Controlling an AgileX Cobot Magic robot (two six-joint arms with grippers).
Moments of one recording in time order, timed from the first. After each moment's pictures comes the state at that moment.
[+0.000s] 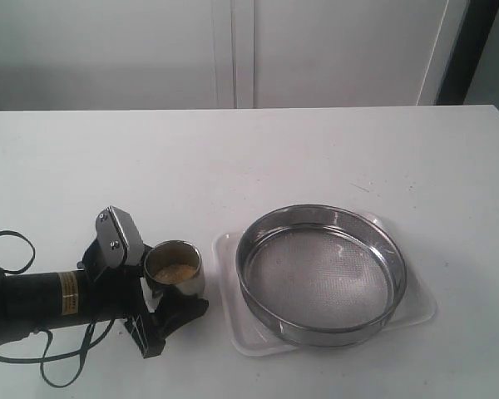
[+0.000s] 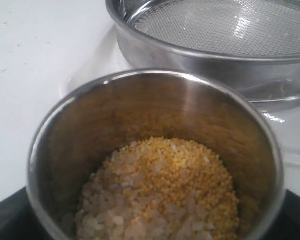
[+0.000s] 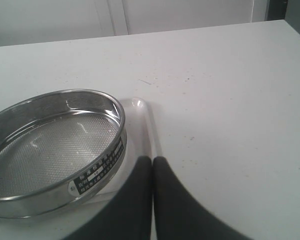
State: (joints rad) left arm -0.36 1.98 -0.54 0.83 -1.03 -0.16; right arm 0.14 0.01 -0.01 0.02 0.36 0.11
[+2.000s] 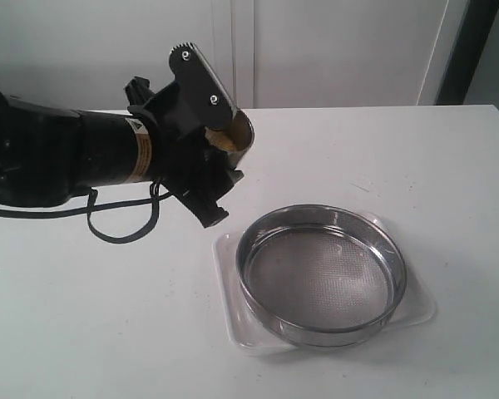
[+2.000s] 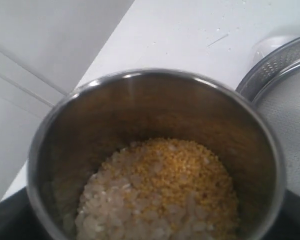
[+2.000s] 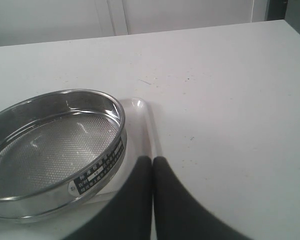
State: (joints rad) left arm -0.74 1.54 -0.98 1.51 0.08 -0.94; right arm 0.14 0.01 -0.01 0.02 0.36 0.11
